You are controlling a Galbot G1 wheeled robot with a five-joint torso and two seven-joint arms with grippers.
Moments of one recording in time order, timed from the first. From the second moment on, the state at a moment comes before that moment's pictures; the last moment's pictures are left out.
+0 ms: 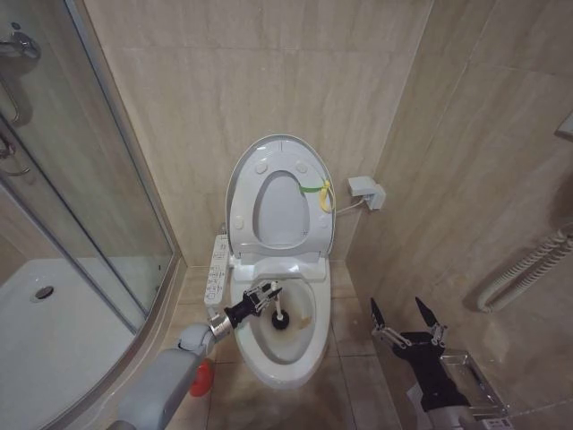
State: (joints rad) left arm 0.66 -1.26 0.07 -0.86 -0.49 -0.59 0.76; right arm -1.87 1.54 0.71 2.34 0.24 0.16 -0.13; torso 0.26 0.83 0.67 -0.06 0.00
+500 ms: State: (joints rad) left arm 0.64 -1.35 0.02 -1.01 -0.62 -0.53 0.67; right arm -1.87 1.54 0.71 2.34 0.24 0.16 -0.13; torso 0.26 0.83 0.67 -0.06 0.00
